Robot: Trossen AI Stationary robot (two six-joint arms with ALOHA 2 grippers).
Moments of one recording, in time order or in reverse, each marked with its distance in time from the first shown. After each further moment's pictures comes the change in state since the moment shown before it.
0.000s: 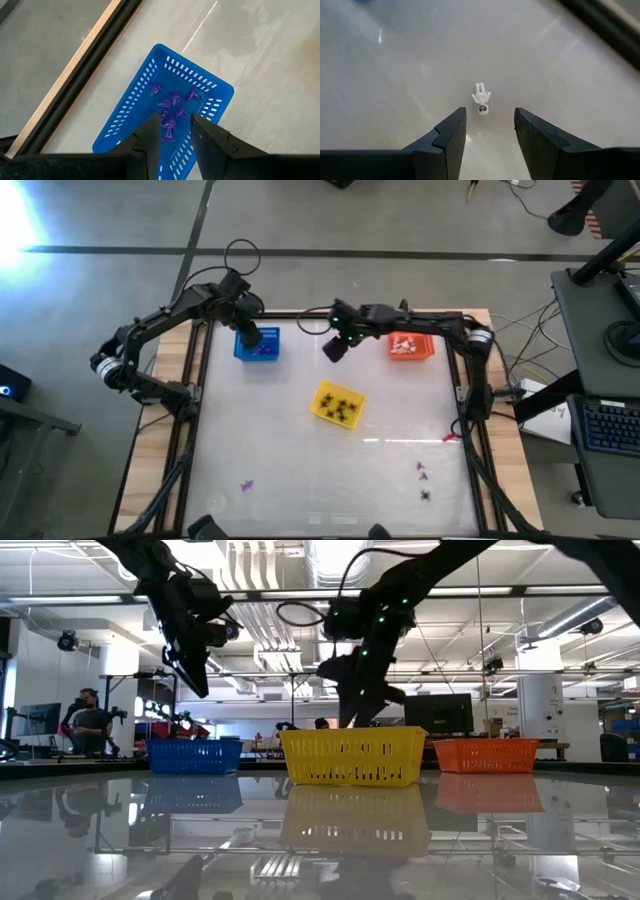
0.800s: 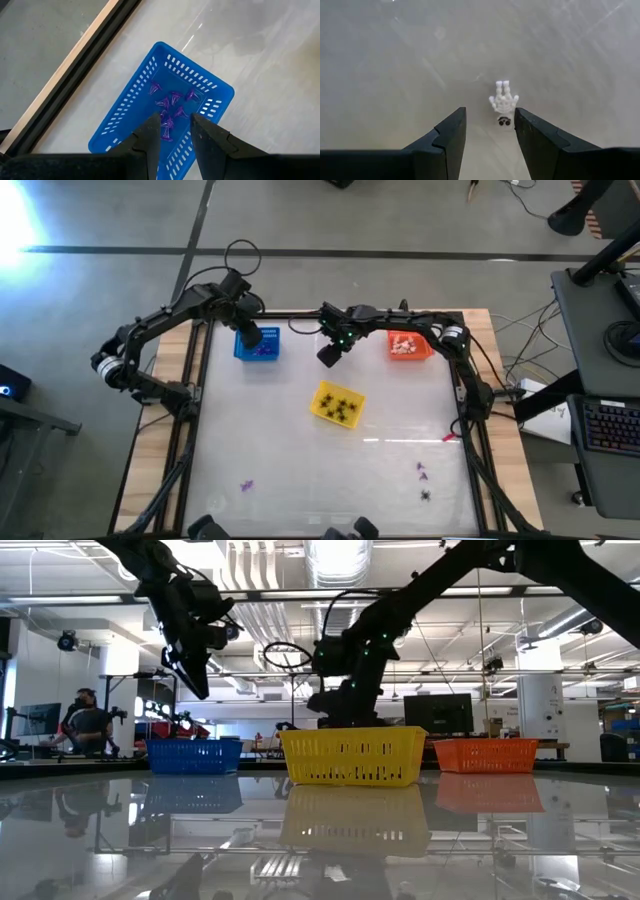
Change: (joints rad) left arm 0.000 0.009 -0.001 0.001 0.000 -0.039; right arm -0.039 0.217 0.136 -0.061 -0.166 -0.069
